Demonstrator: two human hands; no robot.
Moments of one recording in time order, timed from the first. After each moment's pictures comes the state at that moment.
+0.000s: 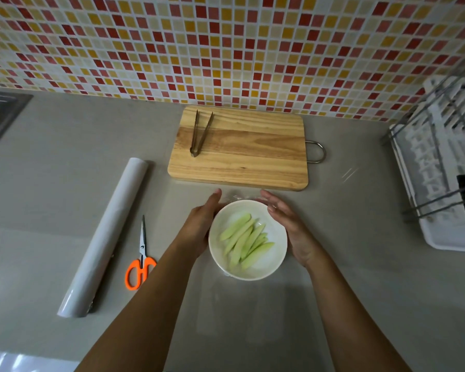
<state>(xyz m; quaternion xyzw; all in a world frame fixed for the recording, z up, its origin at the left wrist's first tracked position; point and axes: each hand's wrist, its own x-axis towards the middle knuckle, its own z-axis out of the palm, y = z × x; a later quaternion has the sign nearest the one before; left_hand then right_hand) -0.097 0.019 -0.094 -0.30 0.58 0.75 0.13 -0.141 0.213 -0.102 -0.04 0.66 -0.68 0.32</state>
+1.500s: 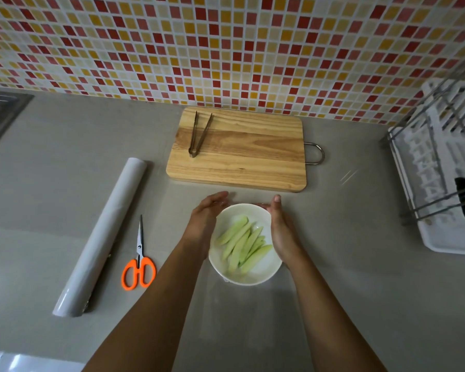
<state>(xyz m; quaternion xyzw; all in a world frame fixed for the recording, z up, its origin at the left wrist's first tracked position) -0.099 0.034 -0.088 -0.35 0.56 0.75 0.06 -0.133 0.189 -0.104 0.08 0.78 -0.58 0.23</state>
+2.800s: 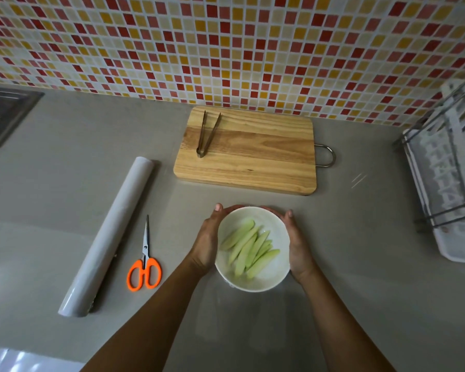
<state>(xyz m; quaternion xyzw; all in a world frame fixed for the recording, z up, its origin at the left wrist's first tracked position) -0.075 0.032 -0.110 -0.15 0.60 0.78 0.07 -0.122 0.201 -0.128 0.05 0.57 -0.76 0.30</state>
